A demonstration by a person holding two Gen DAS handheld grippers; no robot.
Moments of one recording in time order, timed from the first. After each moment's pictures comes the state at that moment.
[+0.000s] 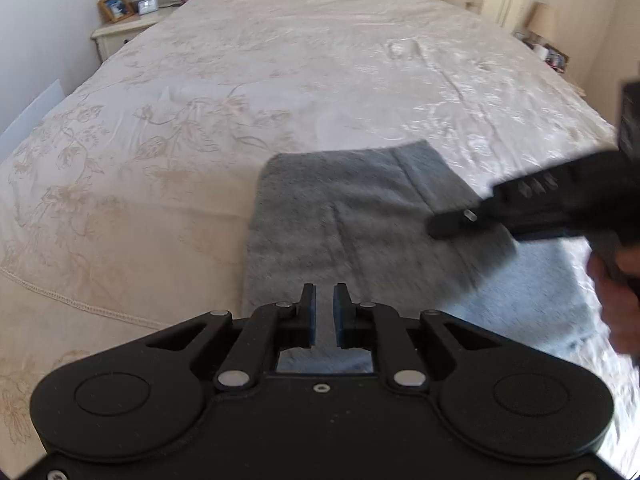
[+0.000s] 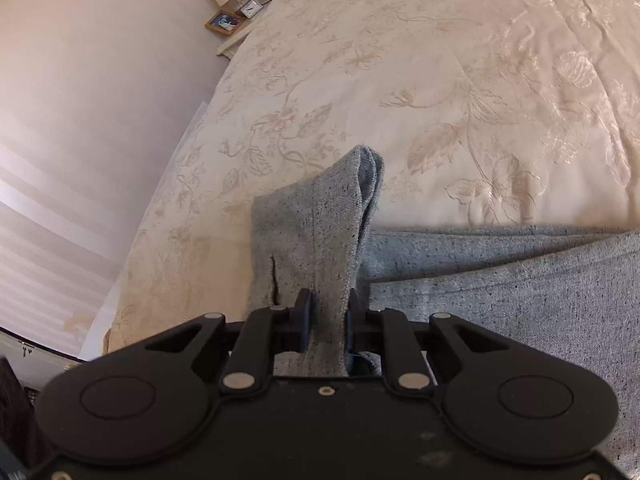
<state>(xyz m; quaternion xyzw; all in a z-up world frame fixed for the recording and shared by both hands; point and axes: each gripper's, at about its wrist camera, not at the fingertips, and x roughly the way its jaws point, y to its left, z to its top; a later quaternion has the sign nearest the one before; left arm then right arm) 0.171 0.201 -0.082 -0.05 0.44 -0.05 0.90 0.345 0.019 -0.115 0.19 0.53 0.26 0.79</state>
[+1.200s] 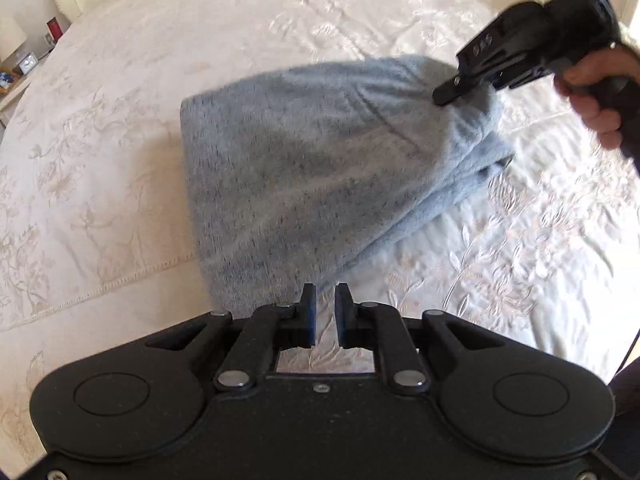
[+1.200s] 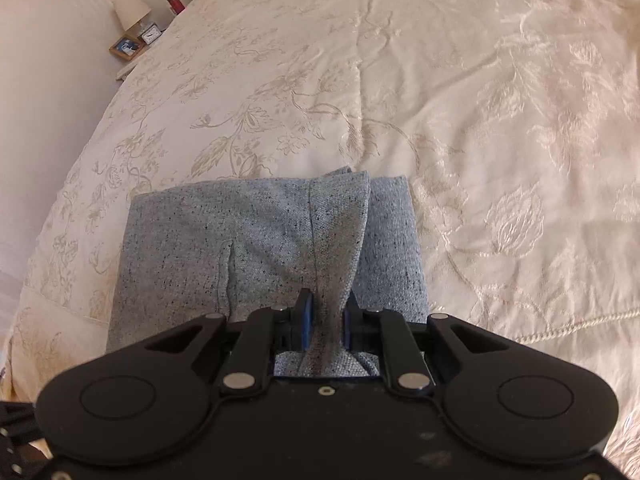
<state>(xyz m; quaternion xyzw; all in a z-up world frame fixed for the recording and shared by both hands) 0.120 0.097 -0.101 0.12 0.48 -0.17 0.85 0.288 -0.137 -0.137 0.12 0.52 0.11 0.84</state>
